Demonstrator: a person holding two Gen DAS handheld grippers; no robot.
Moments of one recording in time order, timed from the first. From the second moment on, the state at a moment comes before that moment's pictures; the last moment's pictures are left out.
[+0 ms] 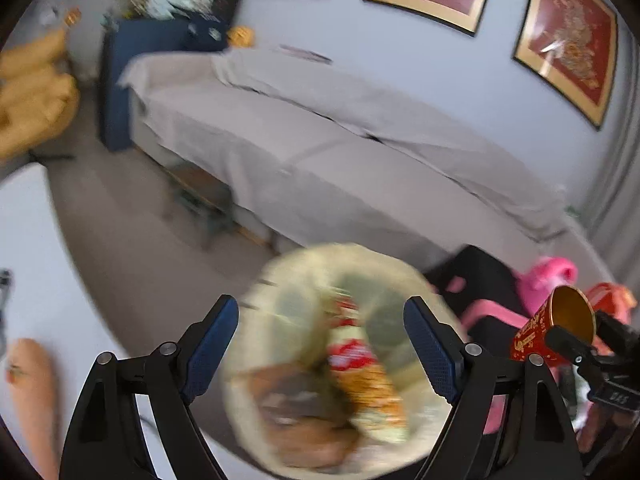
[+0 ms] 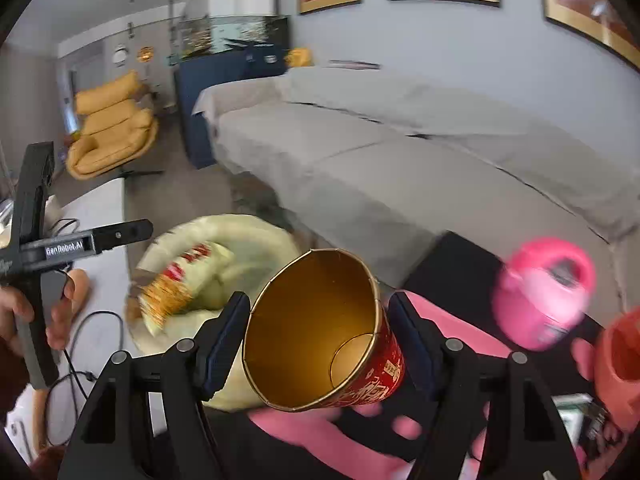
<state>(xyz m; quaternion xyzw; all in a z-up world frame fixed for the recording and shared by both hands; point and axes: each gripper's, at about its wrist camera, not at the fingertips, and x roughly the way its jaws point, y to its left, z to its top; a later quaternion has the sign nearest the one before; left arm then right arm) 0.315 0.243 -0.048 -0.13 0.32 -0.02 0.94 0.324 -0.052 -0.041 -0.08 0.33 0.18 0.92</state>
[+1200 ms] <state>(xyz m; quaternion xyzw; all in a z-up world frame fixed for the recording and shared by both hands) 0.249 0.212 -0.002 -0.12 0.26 0.03 0.96 0.334 -0.024 -0.031 -0.09 0.32 0.22 0.92</state>
